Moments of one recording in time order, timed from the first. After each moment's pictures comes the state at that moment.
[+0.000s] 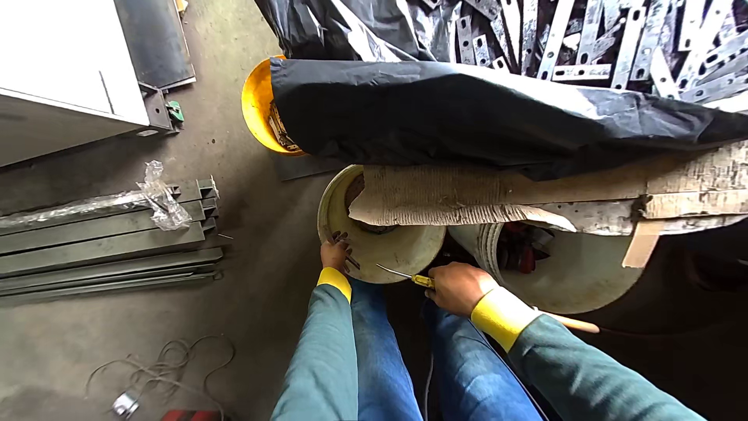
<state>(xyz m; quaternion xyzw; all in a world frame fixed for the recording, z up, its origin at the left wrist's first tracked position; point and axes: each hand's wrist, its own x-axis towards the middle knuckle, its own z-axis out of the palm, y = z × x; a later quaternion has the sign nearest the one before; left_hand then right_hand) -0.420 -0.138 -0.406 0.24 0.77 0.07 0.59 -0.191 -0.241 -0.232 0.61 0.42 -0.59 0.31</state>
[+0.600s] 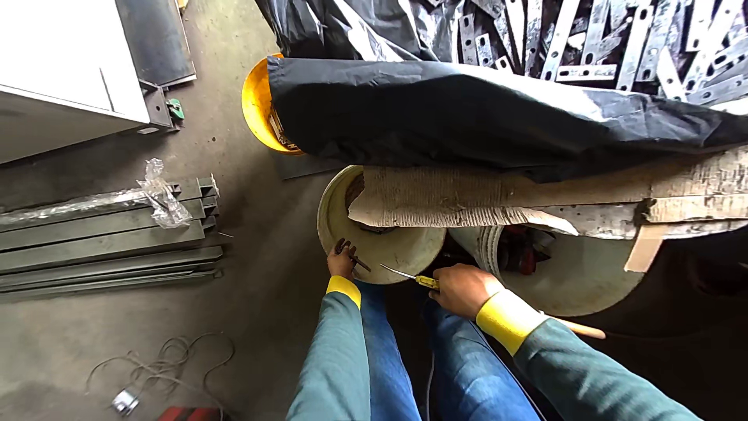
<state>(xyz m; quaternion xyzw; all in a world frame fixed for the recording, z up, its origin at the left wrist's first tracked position) -0.421 -0.173 -0.424 0.16 0.78 0.12 0.60 -0.185 -0.246 -0.234 0.61 0.41 -0.60 0.31</state>
